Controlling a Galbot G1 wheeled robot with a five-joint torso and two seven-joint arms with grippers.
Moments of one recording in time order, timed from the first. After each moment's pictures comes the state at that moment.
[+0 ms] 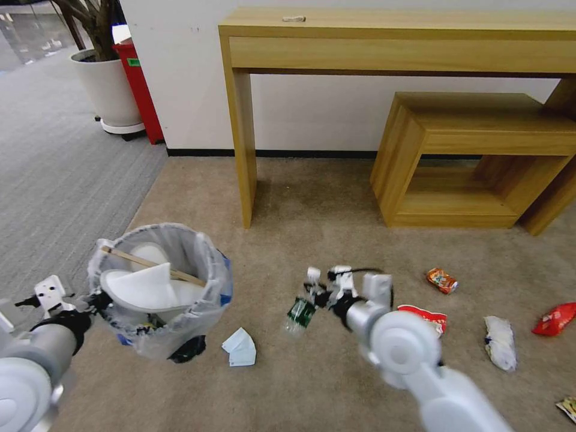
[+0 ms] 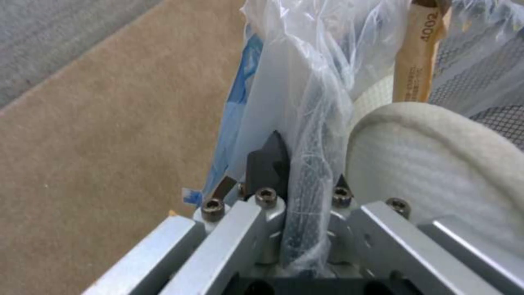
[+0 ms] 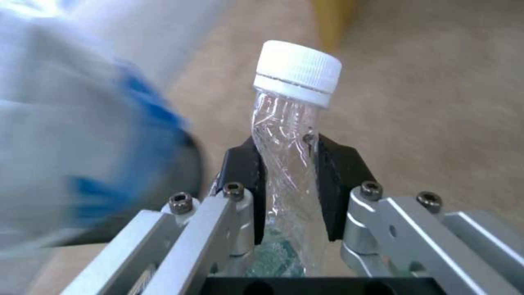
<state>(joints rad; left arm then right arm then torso) 1.54 -1.19 -0.94 -2.41 -1.27 0.74 -0.69 -1.09 1.05 0.15 2.24 1.09 -0.72 0.37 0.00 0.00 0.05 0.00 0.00</state>
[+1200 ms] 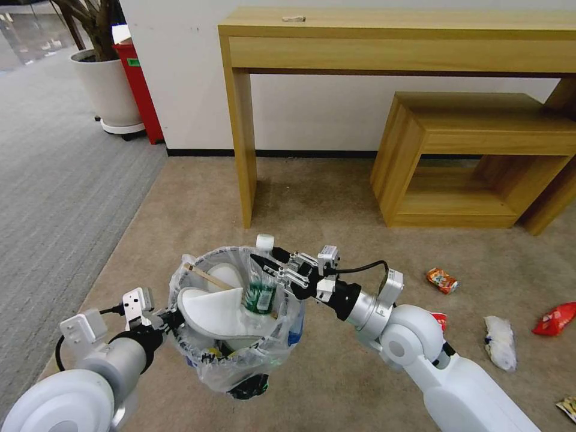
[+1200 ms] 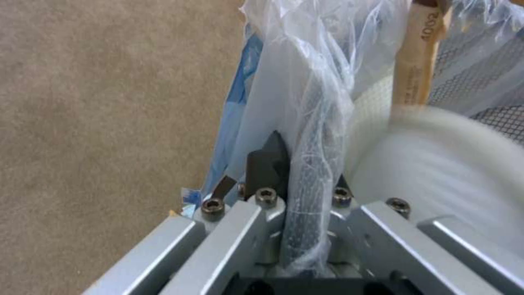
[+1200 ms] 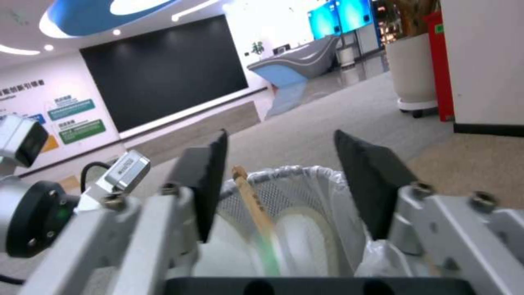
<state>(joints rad) 1.57 -1.18 -0.72 -2.50 -1.28 0.74 -0.70 -1.07 1.04 0.09 2.06 0.83 -0.17 -0.44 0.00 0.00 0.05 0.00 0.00</state>
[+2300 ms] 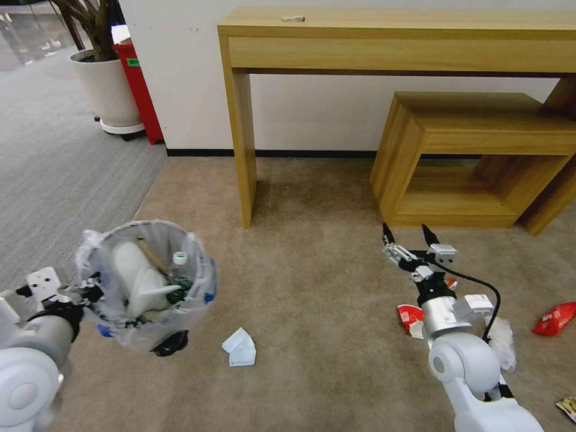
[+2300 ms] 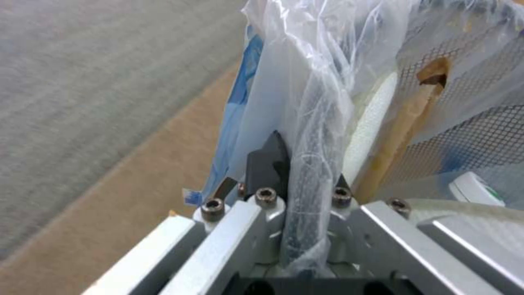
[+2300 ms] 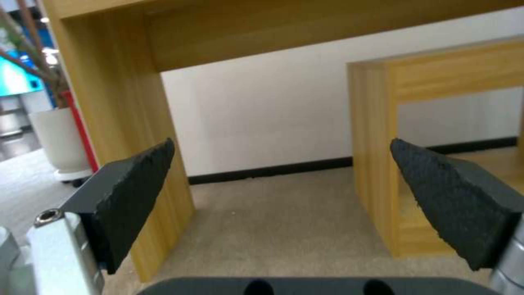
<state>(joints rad) 1.48 -1.19 -1.04 -2.35 -1.04 0.74 -0.59 -1.36 1.27 0.56 2.01 0.46 0.07 0.04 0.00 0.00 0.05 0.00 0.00</state>
